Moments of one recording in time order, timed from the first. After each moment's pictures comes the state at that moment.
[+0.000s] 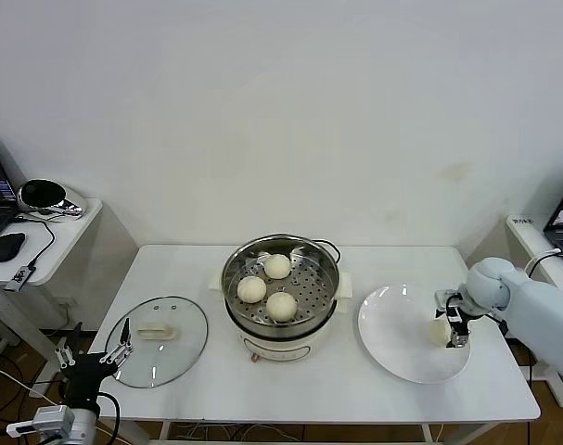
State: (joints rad) left arm 1.67 -1.24 -0.76 -2.09 -0.29 0.02 -0.14; right arm -0.16 0.61 -0.68 1.22 -0.28 -0.21 -1.08
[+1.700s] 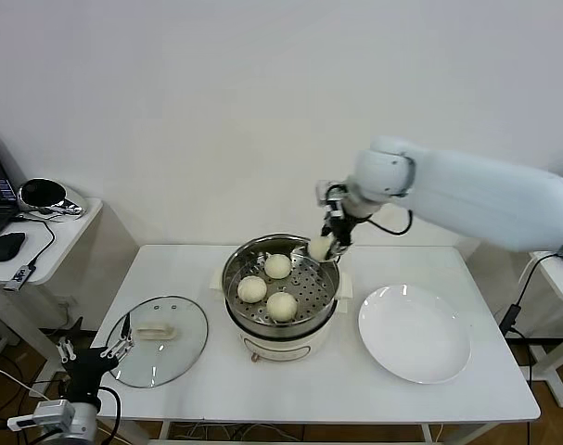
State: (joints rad) left arm 1.64 -1.24 -0.76 -2.08 -0.30 0.03 -0.14; right arm 0.67 1.01 -1.32 1.41 0.48 -0.60 -0.92
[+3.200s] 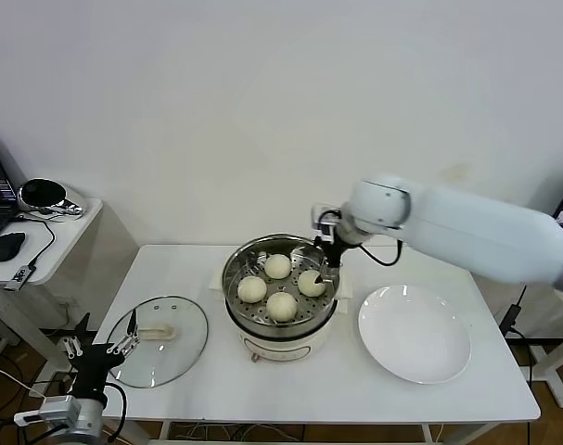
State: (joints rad) left arm 1.62 -1.24 -0.73 -2.08 -0.30 0.03 -0.14; right arm 0.46 0.83 -1.13 1.59 0.54 -0.63 -0.68
